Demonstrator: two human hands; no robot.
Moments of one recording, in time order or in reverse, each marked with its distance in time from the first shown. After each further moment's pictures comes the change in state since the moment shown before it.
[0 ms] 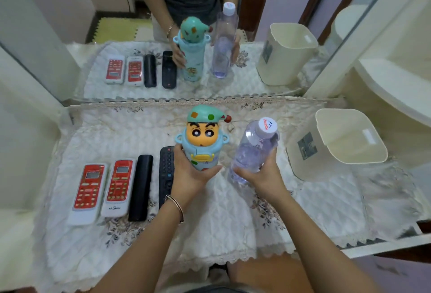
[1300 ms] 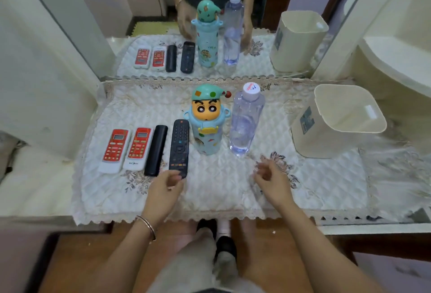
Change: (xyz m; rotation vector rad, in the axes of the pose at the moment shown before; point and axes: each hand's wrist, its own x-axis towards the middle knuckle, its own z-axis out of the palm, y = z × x) left_hand -0.127 -0.013 -0.064 0.393 0.000 -0.243; right_hand -0.073 0.053 -0.020 -0.281 -0.009 0.164
